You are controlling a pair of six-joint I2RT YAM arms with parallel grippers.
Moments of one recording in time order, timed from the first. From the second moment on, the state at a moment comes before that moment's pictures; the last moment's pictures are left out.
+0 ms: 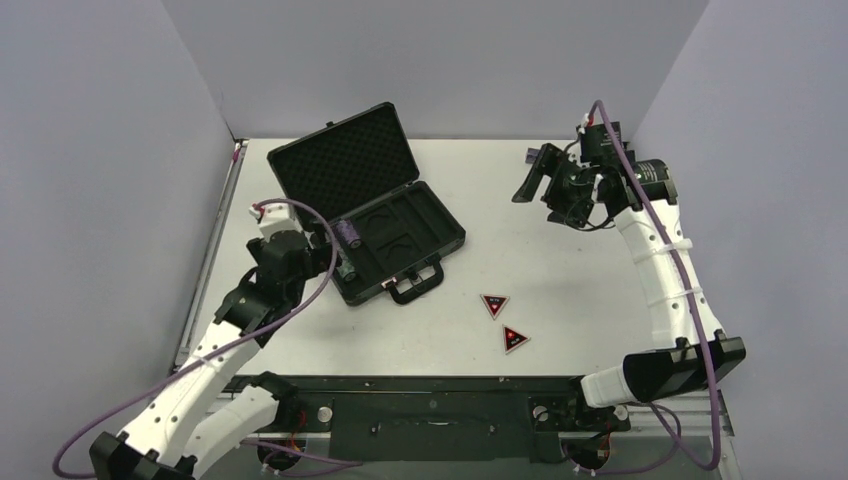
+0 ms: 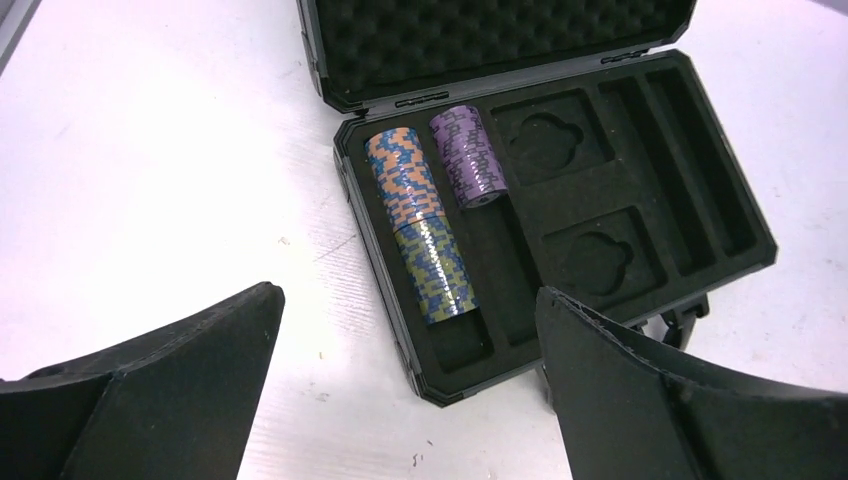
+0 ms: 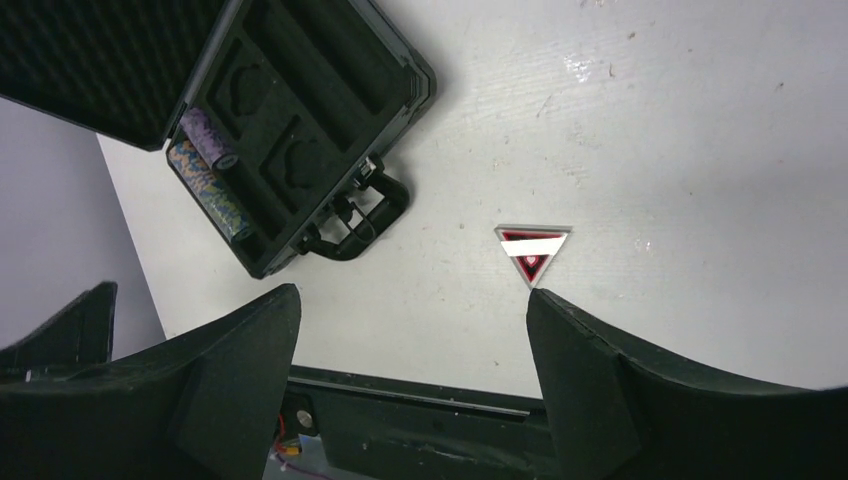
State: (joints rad) left arm -0.47 0.89 0.79 -0.45 -0.52 -0.54; right arm 0.19 1.40 1.67 -1.16 -0.19 0.59
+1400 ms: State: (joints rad) left arm -0.47 0.45 0.55 -0.59 -0.41 -0.51; right arm 0.04 2.27 2.19 -0.92 0.20 1.56
